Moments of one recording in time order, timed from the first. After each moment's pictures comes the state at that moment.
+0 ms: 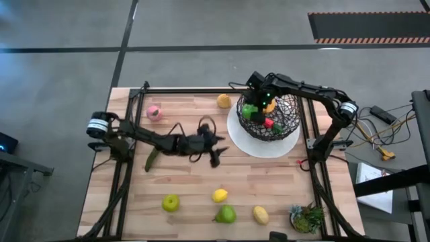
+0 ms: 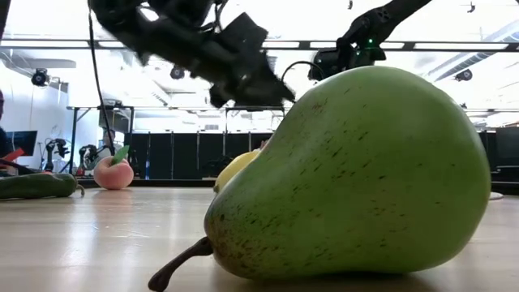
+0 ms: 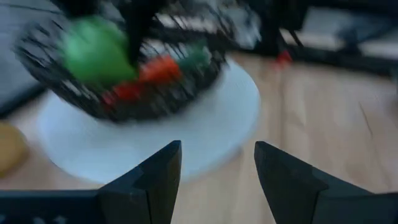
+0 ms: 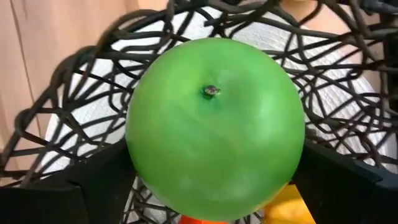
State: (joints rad) left arm -0.07 1.66 0.88 0.46 -0.36 -0.18; right arm -0.65 1.70 1.30 -0.90 -0.23 -0.45
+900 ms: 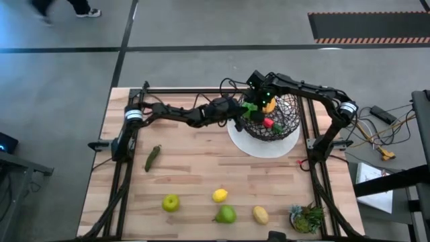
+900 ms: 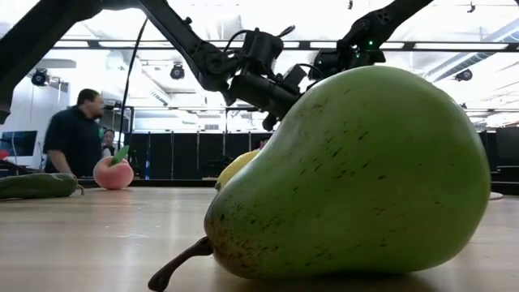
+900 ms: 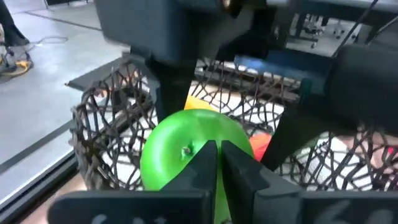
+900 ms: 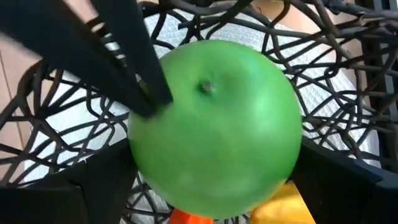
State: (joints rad) left arm 0.28 2.08 1.35 0.48 -0.14 -0.10; right arm -0.65 1.70 1.30 -0.87 -0.22 -0.43
